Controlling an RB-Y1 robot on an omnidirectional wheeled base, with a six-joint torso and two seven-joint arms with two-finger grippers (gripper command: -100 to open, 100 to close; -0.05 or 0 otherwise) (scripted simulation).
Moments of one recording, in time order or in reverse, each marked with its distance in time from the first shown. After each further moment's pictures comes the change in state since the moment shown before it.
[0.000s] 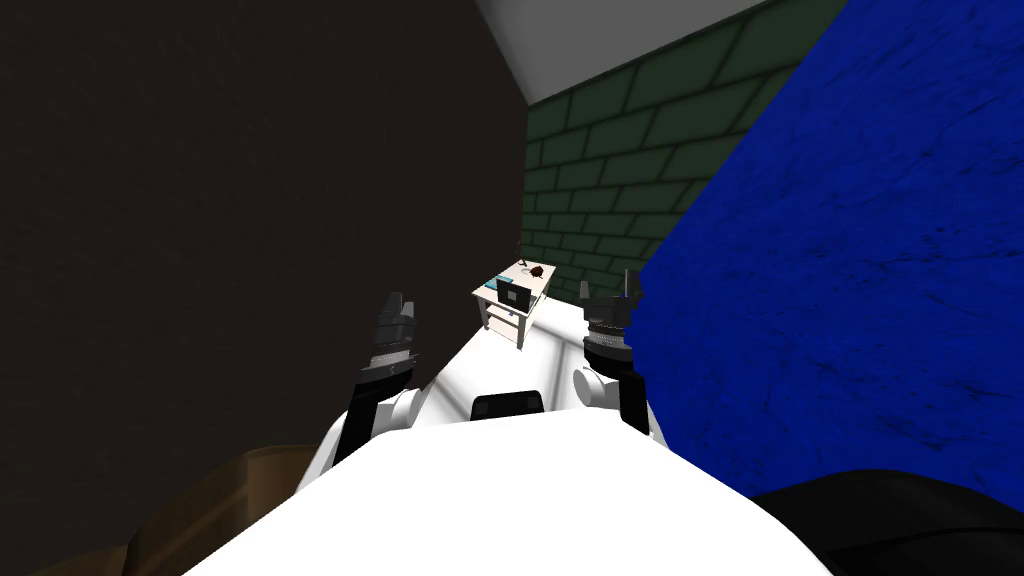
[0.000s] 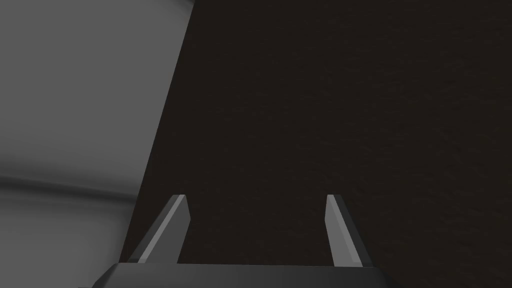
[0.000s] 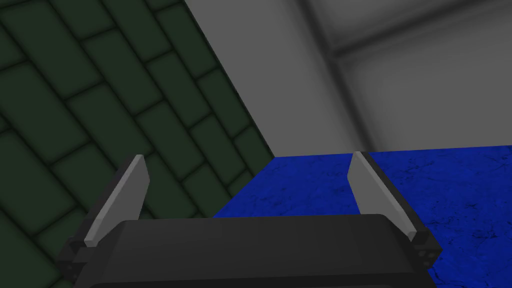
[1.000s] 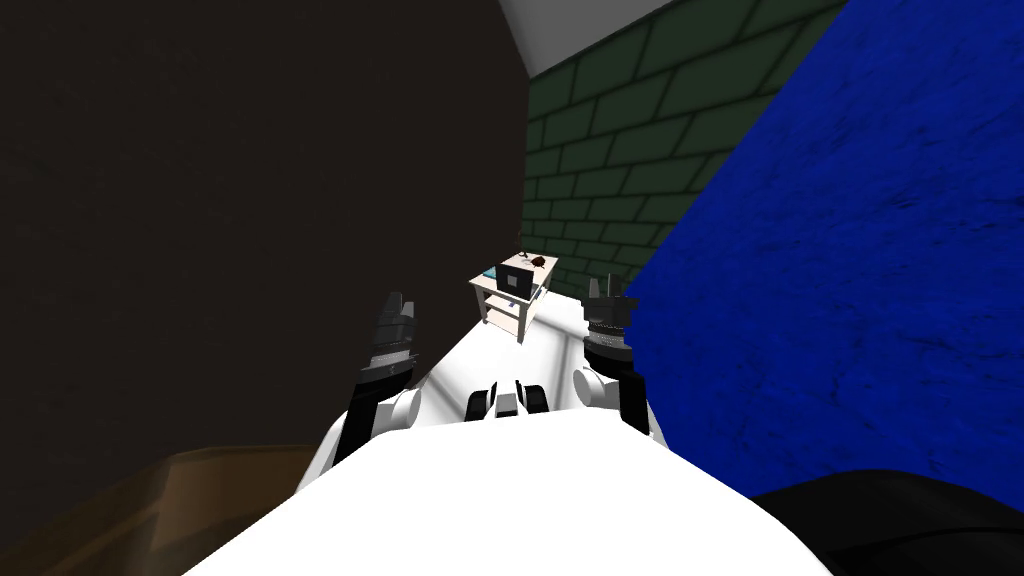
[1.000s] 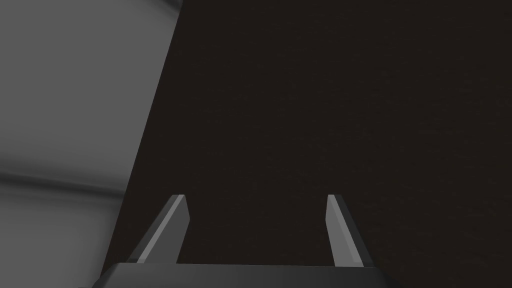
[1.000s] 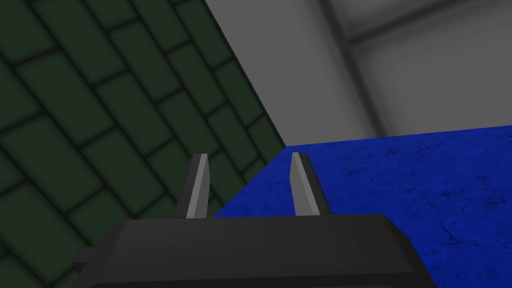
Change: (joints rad) left arm 0.000 0.000 0.000 0.000 0.000 0.000 0.000; right arm 0.000 0.000 0.000 0.000 0.000 0.000 0.000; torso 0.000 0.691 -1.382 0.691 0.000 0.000
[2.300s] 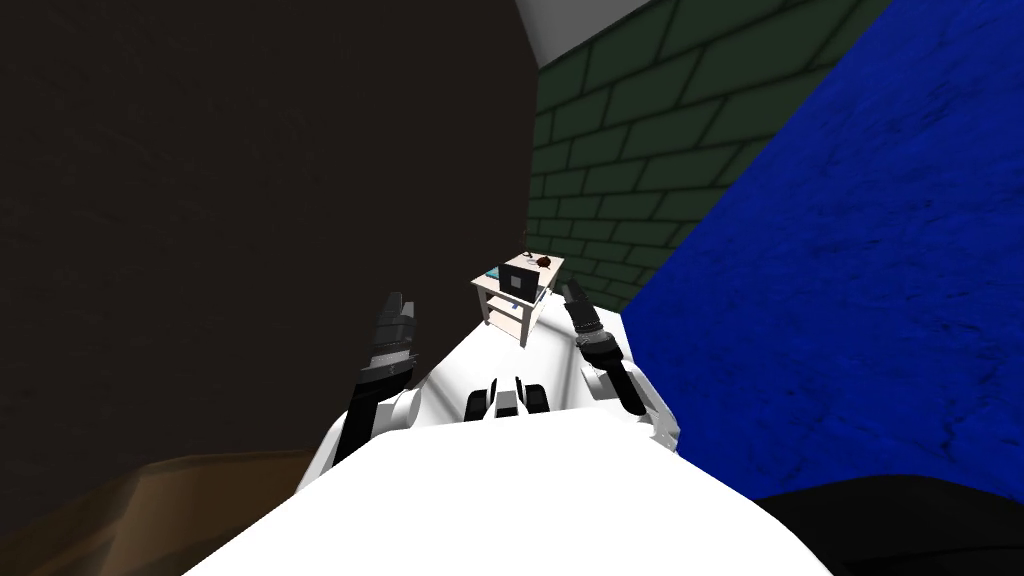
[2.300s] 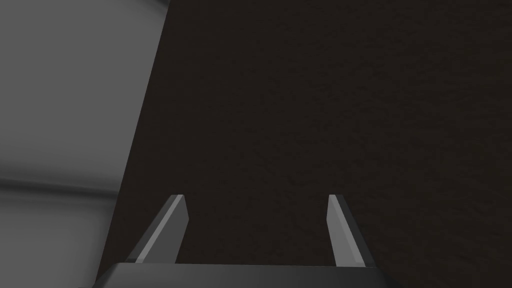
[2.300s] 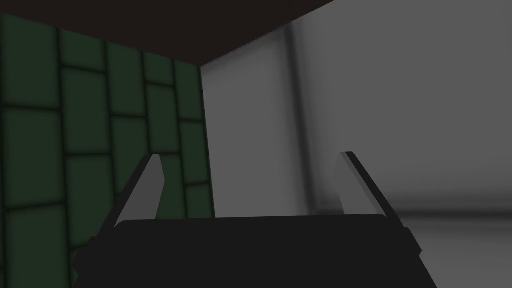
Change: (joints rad) left arm 0.000 0.000 0.000 0.001 0.000 0.000 0.000; right arm -0.083 -0.314 0.002 0.092 0.273 0.050 0.127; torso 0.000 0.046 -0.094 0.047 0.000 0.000
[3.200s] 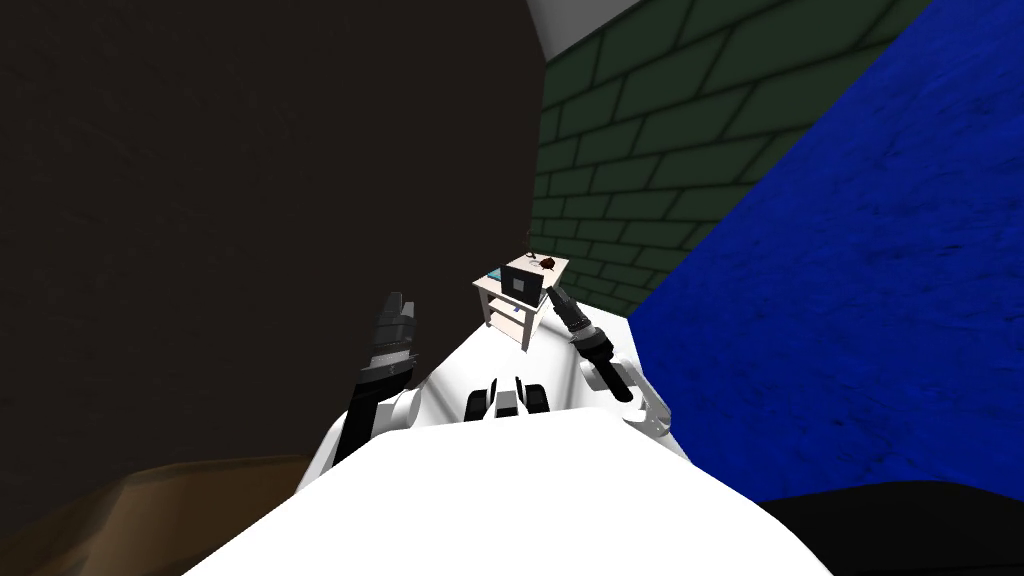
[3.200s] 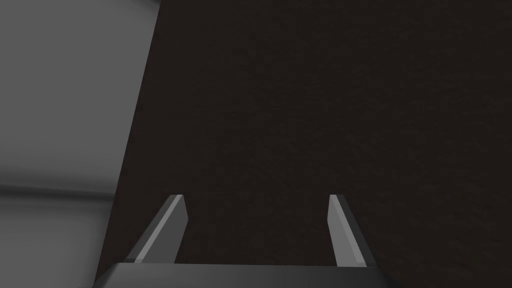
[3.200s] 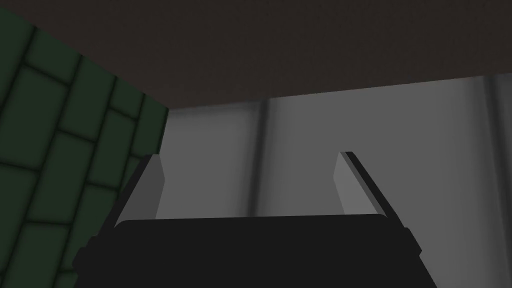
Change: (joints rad) left arm 0.000 0.000 0.000 0.000 0.000 0.000 0.000; right arm -0.064 -0.081 0.008 0.068 0.242 0.036 0.112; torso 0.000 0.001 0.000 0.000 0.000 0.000
